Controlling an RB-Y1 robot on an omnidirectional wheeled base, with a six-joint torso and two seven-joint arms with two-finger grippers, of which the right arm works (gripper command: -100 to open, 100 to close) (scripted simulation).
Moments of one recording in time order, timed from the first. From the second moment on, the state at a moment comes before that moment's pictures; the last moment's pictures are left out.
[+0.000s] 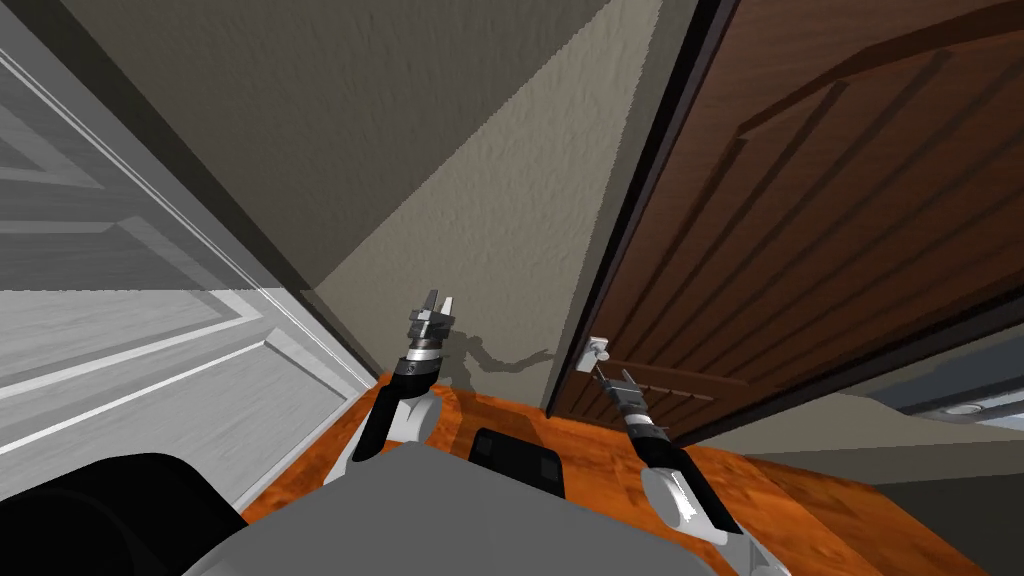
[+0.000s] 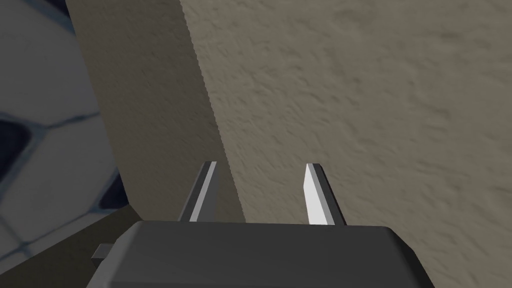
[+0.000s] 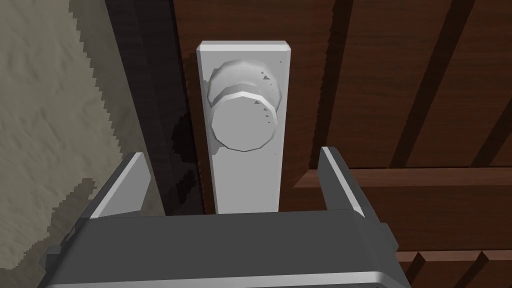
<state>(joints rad) 0.14 -0.76 0.55 -1.42 -1.08 -0.66 -1.23</state>
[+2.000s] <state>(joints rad) 0.14 -0.82 0.57 -1.39 -1.12 -0.70 -1.28</state>
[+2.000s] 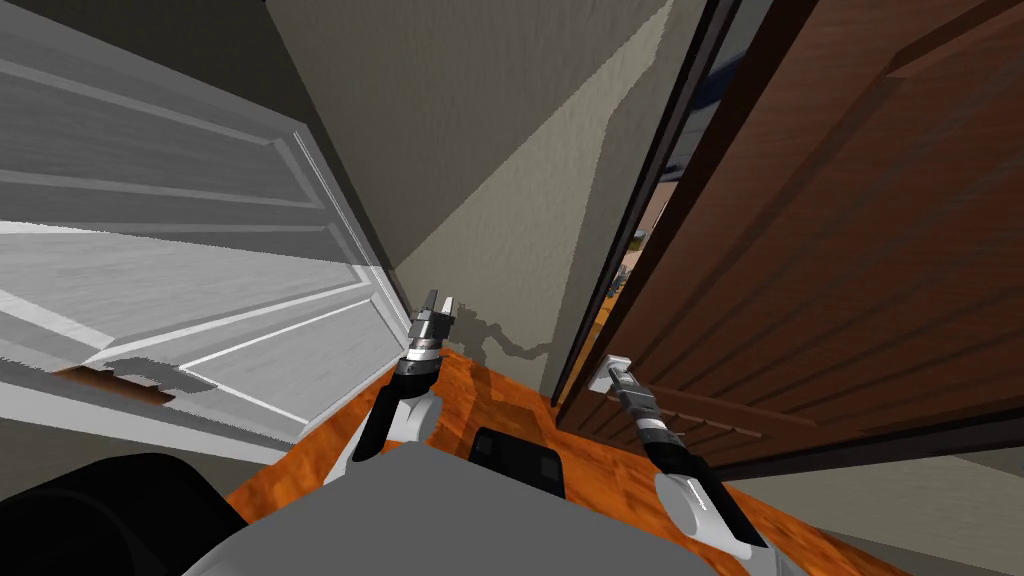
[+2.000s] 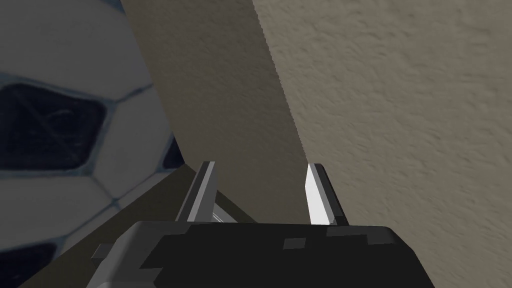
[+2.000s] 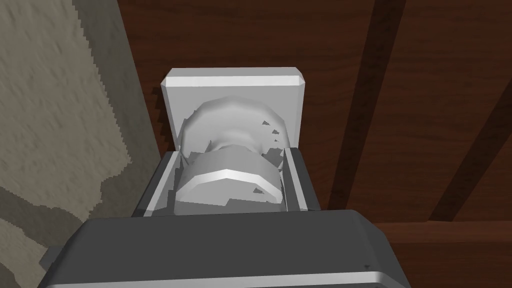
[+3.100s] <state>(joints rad) 0.16 -0.91 0.66 -1.40 -1.10 -0.78 -1.37</state>
